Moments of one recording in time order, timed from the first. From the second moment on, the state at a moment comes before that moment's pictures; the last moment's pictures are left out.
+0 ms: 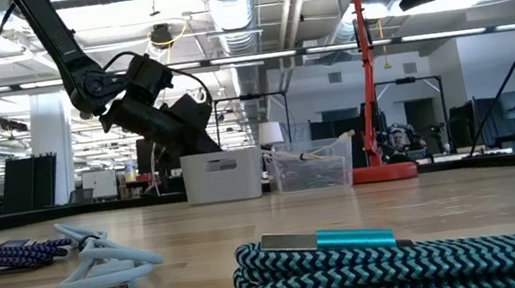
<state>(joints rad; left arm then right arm) 0.66 1.73 0.69 0.58 0.13 -0.13 0.33 0.70 0.68 -0.56 0.81 0.12</state>
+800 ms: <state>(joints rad) 0.59 1.45 0.69 0.67 0.30 0.07 0.31 0.70 0.68 -0.57 0.81 0.11</state>
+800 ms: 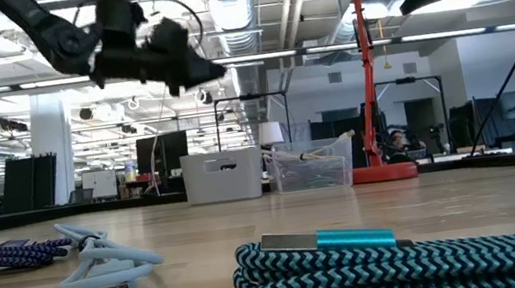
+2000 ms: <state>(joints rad) 0.48 1.20 0.61 0.60 0.30 -0.04 0.38 1.29 0.68 -0.38 -0.02 0.66</state>
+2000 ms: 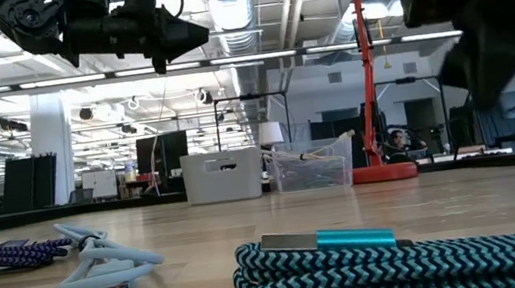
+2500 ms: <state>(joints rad) 0.48 1.20 0.61 0.60 0.30 -0.04 0.54 1.58 0.82 -0.23 -0.05 0.95</state>
